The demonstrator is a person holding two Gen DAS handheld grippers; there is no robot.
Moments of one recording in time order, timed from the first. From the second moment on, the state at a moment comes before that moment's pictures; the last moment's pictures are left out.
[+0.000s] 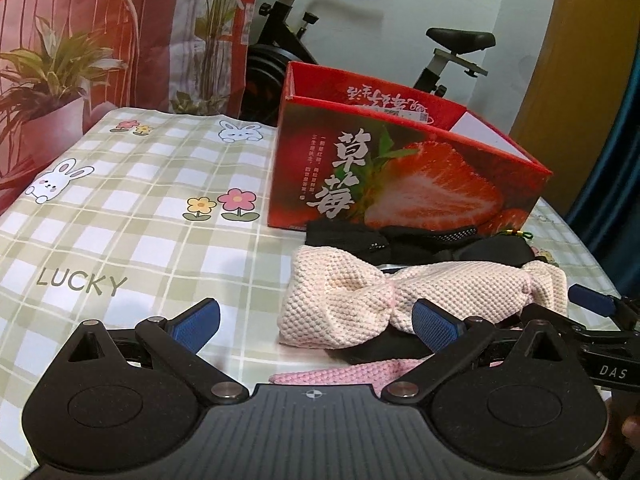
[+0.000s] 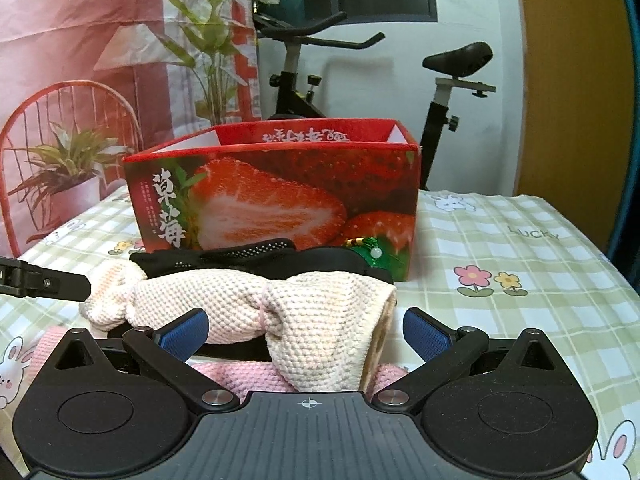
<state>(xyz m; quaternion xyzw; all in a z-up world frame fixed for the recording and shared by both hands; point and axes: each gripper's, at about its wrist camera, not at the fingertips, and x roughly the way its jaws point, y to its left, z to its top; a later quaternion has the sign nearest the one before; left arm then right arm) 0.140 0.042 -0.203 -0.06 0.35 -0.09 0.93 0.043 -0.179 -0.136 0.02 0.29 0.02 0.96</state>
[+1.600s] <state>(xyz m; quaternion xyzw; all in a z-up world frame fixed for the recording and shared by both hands) 0.126 0.038 -0.227 -0.08 0.45 -0.14 0.88 0.035 -0.194 -0.156 0.05 0.39 0.05 0.92</state>
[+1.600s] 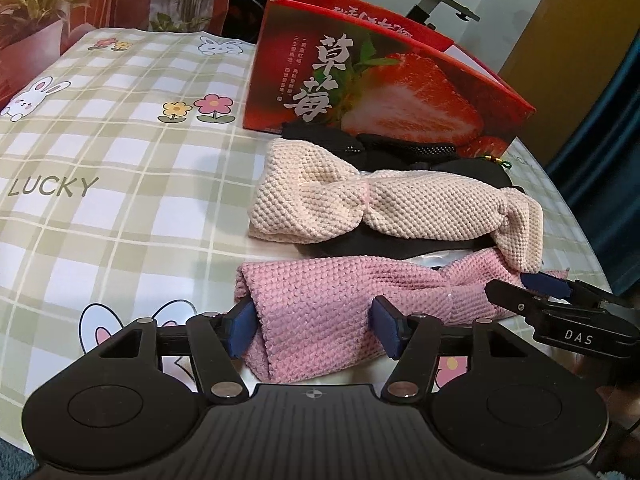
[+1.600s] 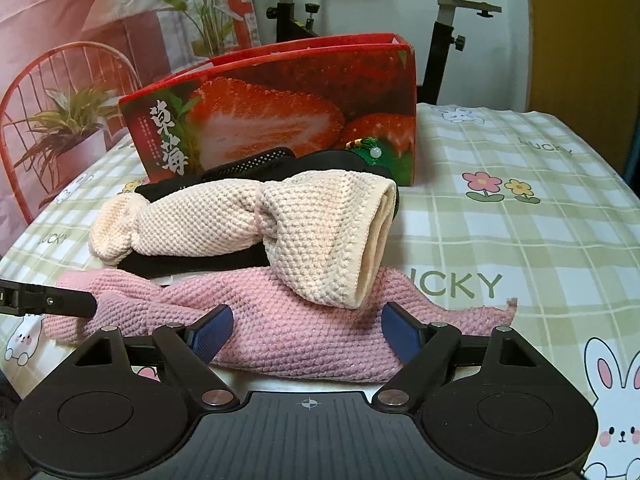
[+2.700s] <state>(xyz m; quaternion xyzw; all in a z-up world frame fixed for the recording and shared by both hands) 0.126 0.034 -0.228 -0.08 0.44 -0.17 0.88 0.030 -0.179 -0.147 0.07 0.38 0.13 0.91</state>
